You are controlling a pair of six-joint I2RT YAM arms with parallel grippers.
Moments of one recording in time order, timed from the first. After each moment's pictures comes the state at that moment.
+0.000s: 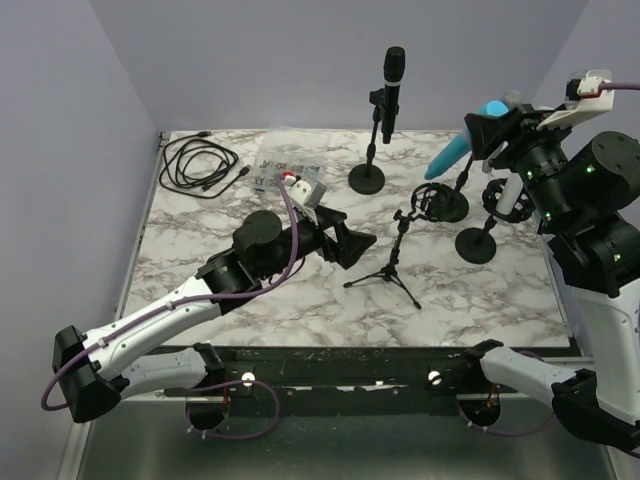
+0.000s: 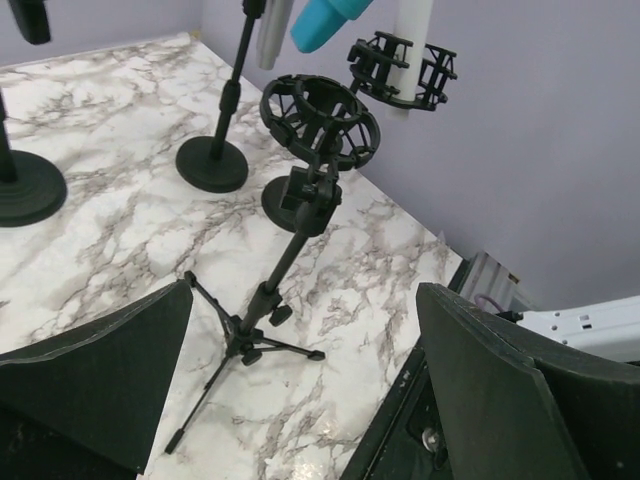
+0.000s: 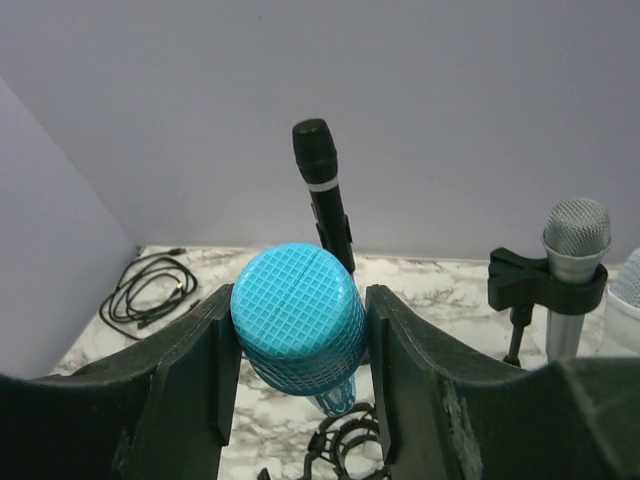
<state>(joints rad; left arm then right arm) -0.94 1.06 0.94 0.12 0.06 -0.42 0.42 1.06 1.73 -0.56 0.19 0.16</state>
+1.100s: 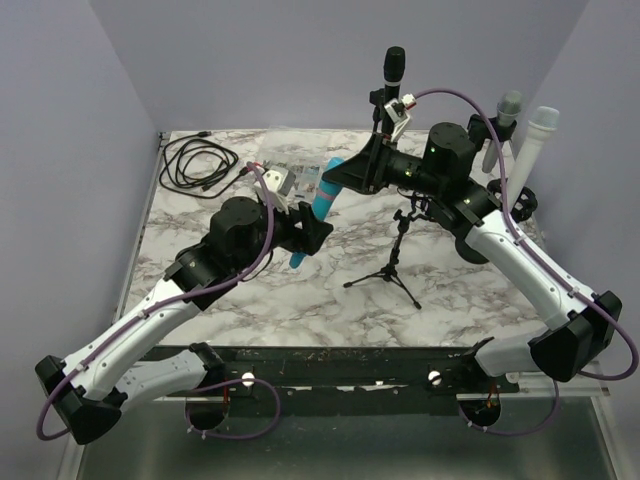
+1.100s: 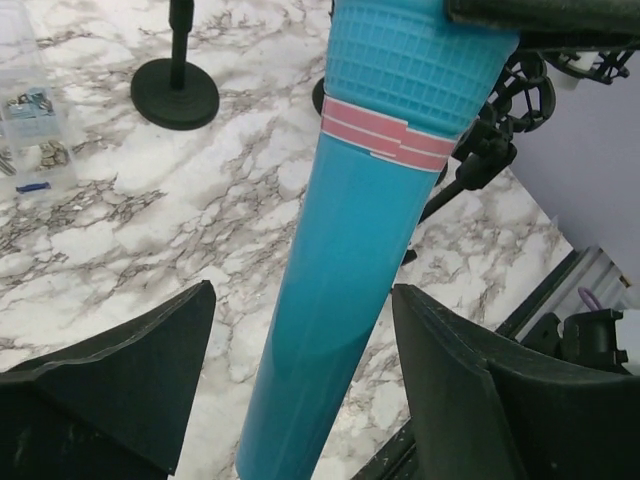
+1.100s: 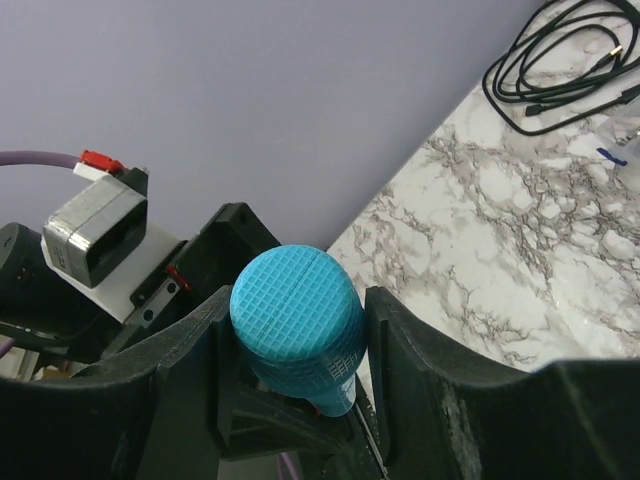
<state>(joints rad) -0.78 0.94 1.02 -0.28 -0.02 -0.39 0.58 1.38 1.38 -0.04 -0.59 0.73</state>
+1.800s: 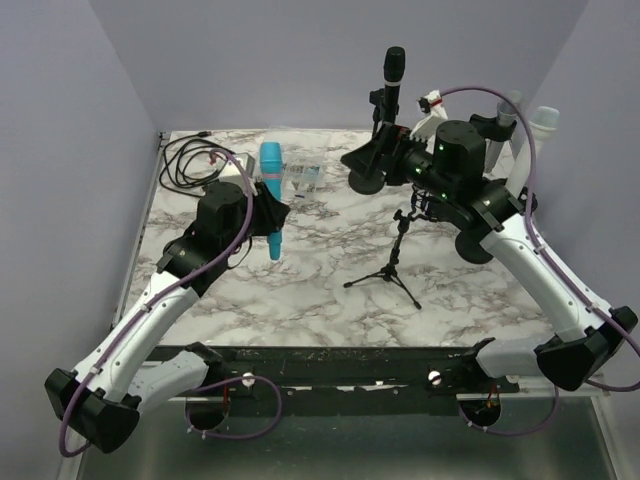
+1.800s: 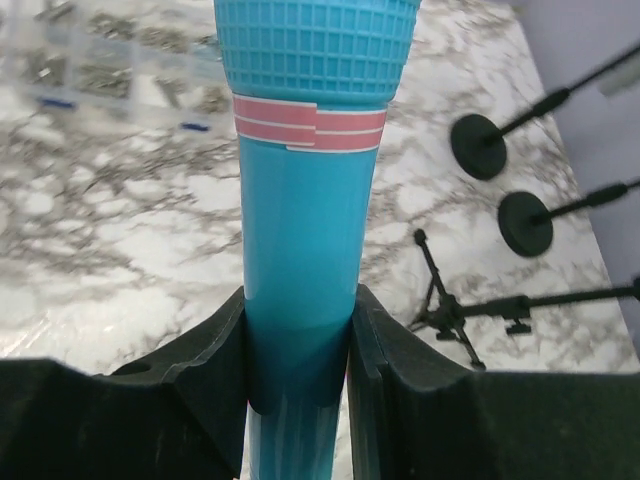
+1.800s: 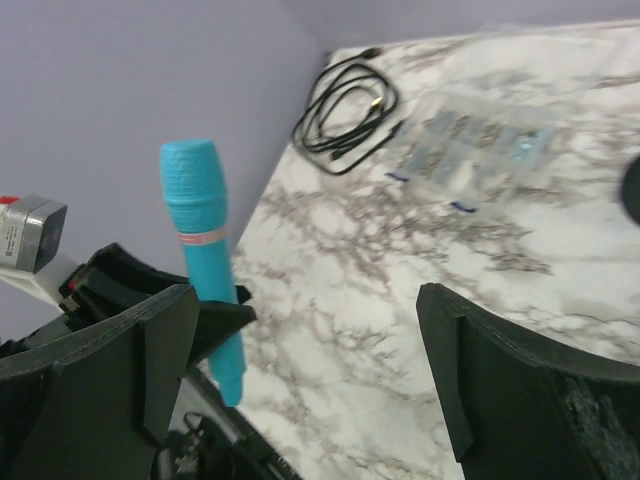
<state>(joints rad) -0.58 0.98 1.02 -0.36 -0.06 -0.49 0.58 1.34 1.47 -0.30 -0.21 0.60</state>
